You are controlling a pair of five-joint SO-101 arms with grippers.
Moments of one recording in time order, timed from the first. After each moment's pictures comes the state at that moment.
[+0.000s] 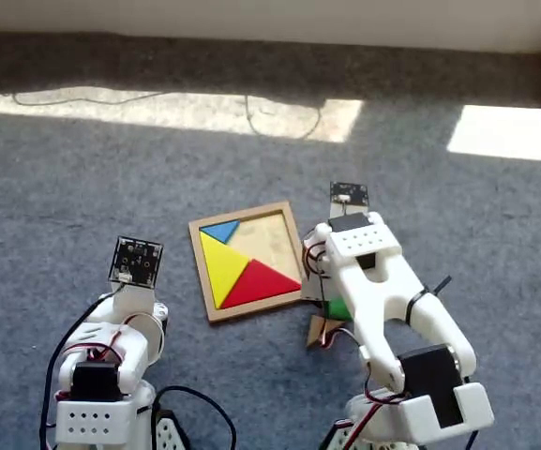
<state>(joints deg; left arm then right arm) -5.1 -101.8 96.0 67.6 -4.8 -21.3 -3.6 39.0 66.2 -18.1</state>
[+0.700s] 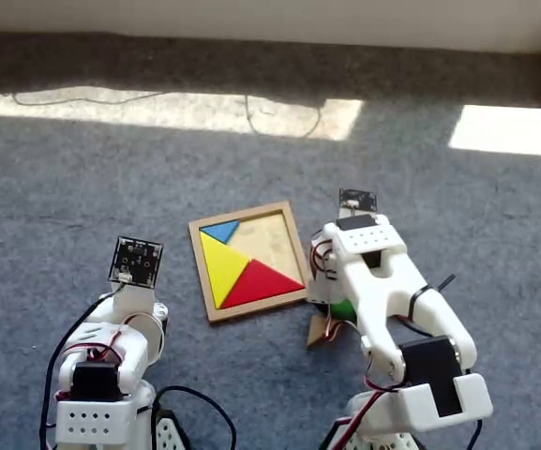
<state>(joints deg) -5.1 -101.8 96.0 67.6 -4.8 -18.9 -2.5 39.8 65.4 -18.2</state>
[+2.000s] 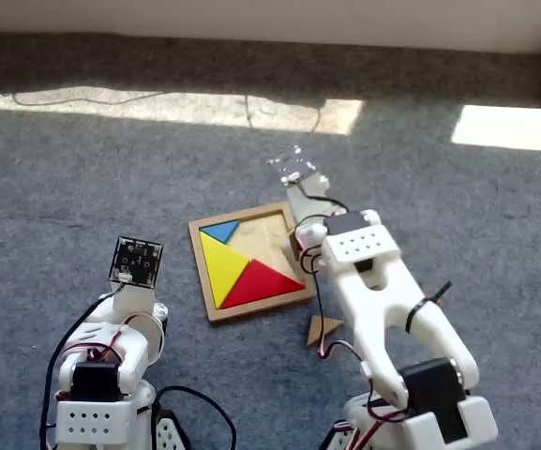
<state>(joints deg) -5.1 -101.8 96.0 67.6 -4.8 -25.4 -7.8 37.3 47.1 20.0</state>
